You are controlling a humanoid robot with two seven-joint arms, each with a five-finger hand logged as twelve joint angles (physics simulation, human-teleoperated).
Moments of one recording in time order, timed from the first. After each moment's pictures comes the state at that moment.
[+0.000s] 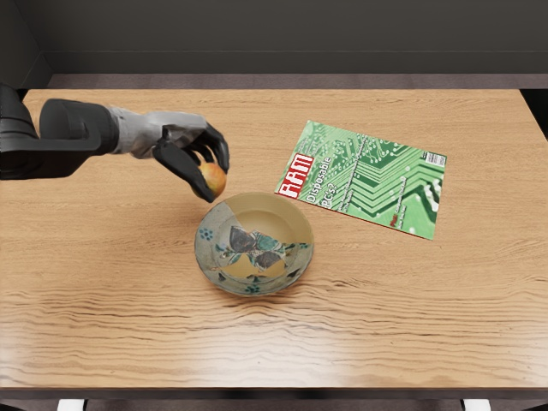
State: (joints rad) left arm -1.03 0.63 -0.62 -1.49 0.68 -0.41 0.61; right arm -0.07 0.00 0.15 0.23 -0.19 0.00 -0.10
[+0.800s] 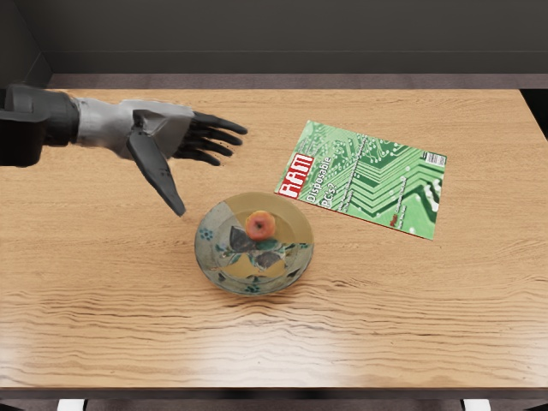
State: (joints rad) left arm -1.00 0.71 -0.70 -1.39 0.25 -0.59 0.61; right arm -0.07 0.00 0.15 0.23 -0.19 0.00 -0.10
